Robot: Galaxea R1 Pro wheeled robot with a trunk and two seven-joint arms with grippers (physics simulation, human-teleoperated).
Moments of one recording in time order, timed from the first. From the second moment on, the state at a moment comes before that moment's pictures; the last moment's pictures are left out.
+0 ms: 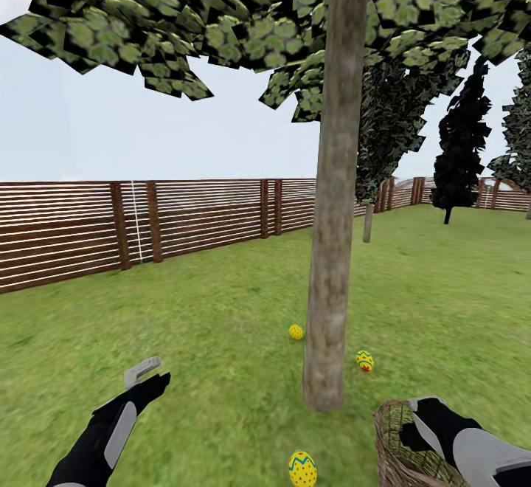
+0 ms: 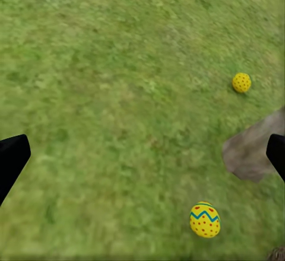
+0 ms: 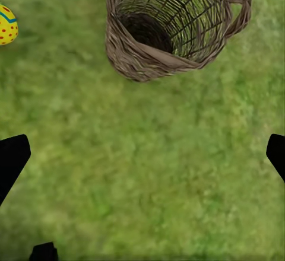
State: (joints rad) left arm -0.43 0.03 0.26 -0.79 0.27 0.32 0.06; right arm -0.72 -0.22 0.22 -0.09 -0.09 0.47 -0.06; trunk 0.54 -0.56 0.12
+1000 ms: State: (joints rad) left arm -0.43 0.03 0.26 -0.79 0.27 0.32 0.06; right arm -0.72 -0.22 0.22 -0.09 -0.09 0.47 -0.06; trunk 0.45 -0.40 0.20
